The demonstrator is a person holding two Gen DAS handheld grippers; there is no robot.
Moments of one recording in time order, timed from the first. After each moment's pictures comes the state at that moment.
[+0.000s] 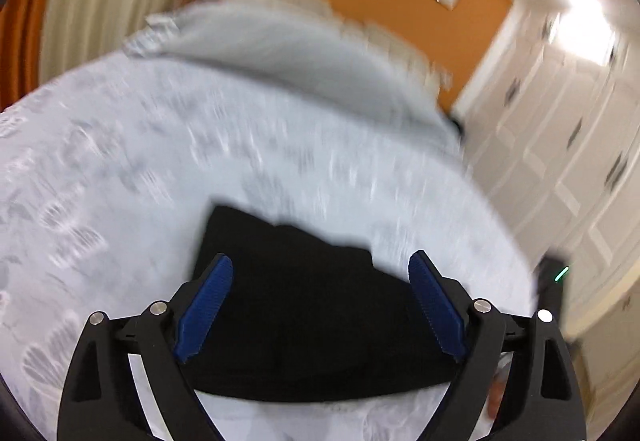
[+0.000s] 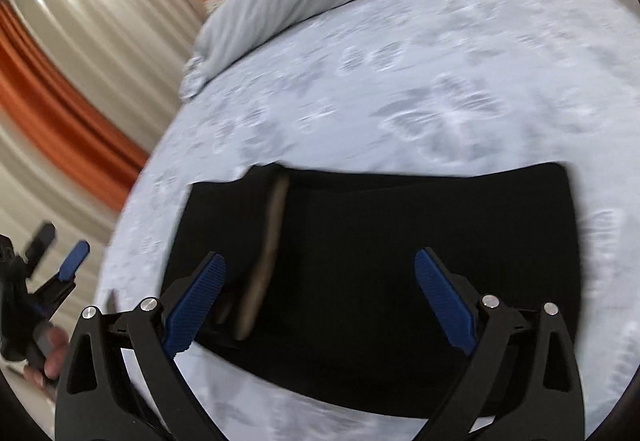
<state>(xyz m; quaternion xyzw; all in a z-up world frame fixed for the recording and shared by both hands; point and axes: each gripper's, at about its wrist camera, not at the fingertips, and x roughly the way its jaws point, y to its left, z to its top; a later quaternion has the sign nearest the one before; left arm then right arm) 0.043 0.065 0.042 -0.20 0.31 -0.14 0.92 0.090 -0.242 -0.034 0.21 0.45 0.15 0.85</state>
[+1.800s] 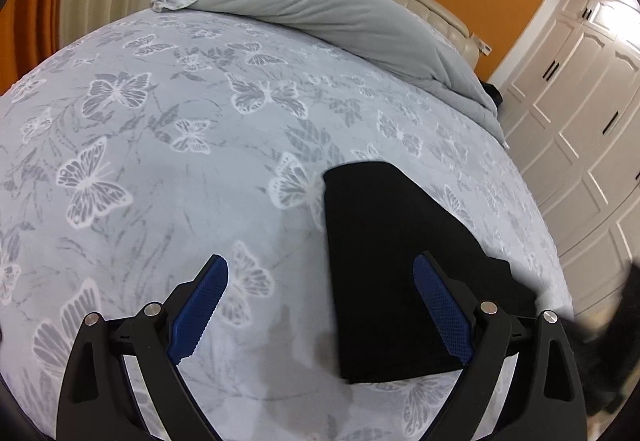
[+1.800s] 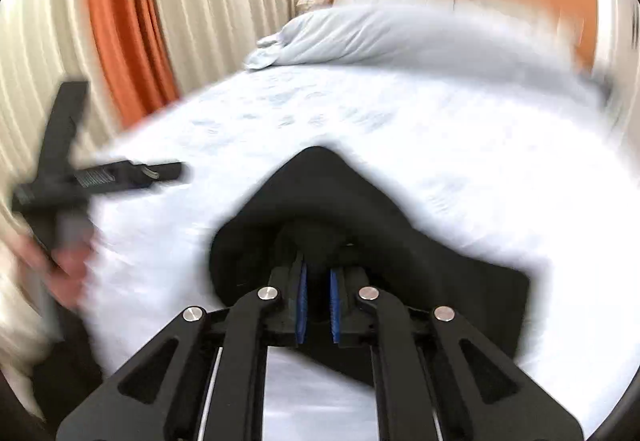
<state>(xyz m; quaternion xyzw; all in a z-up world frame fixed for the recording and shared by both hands) 0.071 0.051 -0.003 -0.17 0.42 -0.10 0.89 0.027 -0.192 0.024 -0.07 0.36 0.18 0.91</state>
